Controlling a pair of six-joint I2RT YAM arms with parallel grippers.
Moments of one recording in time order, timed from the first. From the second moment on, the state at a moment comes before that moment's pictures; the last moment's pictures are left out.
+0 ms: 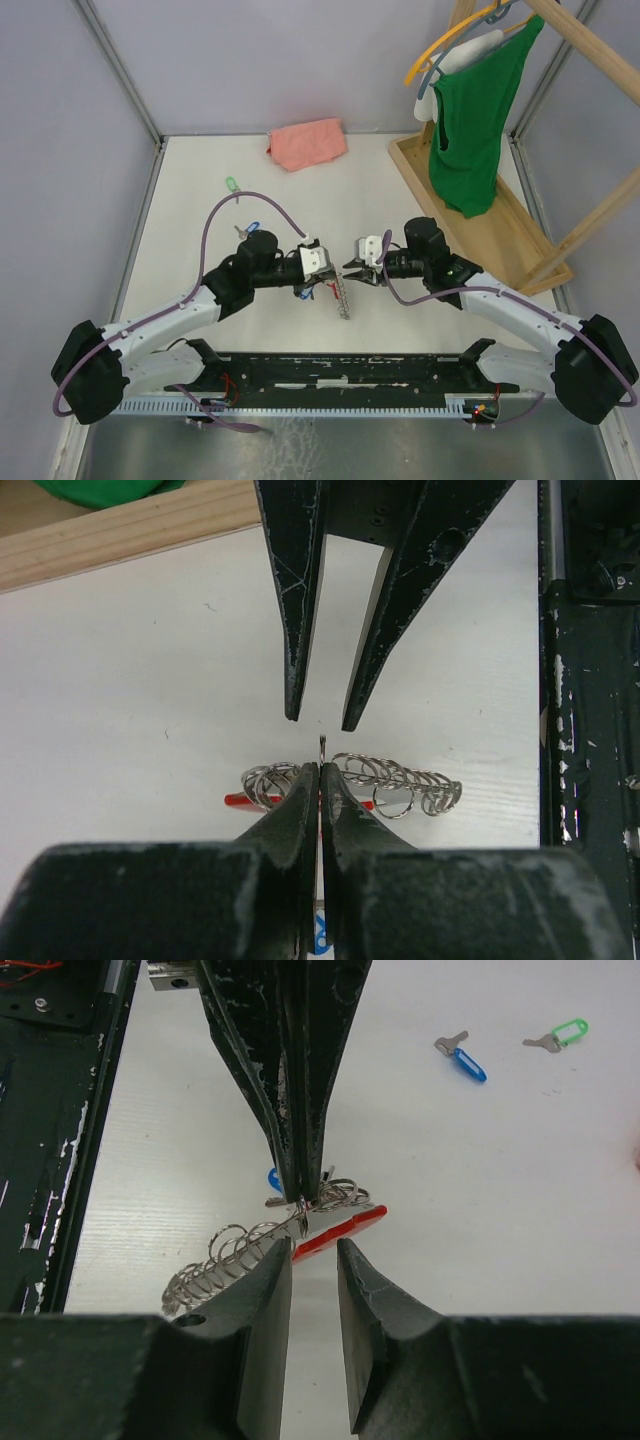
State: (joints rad) left arm -0.78 1.06 0.60 0.12 0.53 0.37; right arm 0.66 1.12 0.64 0.06 -0.76 -0.57
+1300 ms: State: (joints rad) left arm -0.81 1.09 0.66 0.03 0.50 0.38; right arm 0.70 1.23 0.79 -0.15 -0.78 -0.67
